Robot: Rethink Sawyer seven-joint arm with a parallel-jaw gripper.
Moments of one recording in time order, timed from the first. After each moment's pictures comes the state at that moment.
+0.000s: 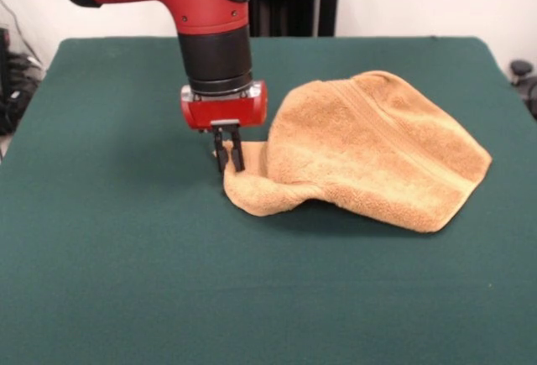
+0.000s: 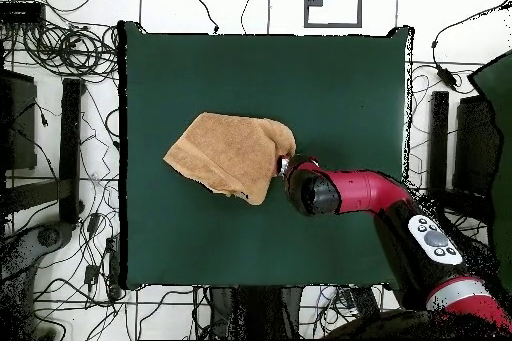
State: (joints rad) arm -0.66 -0.43 0.39 1.67 -0.64 0.24 1.90
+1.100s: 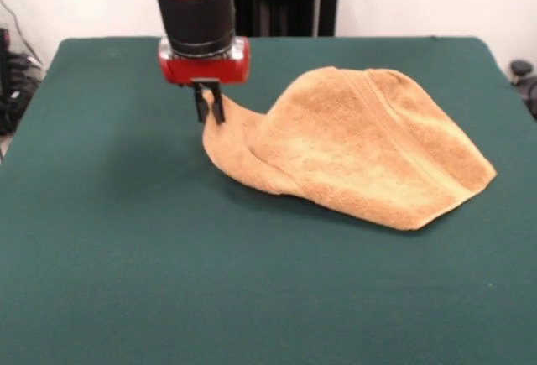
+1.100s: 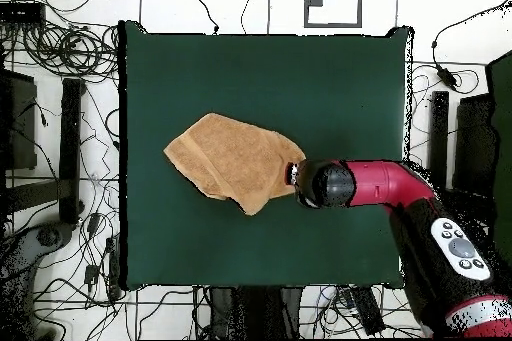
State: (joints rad) arm -0.69 -0.55 0.44 1.68 -0.60 0.63 1.90
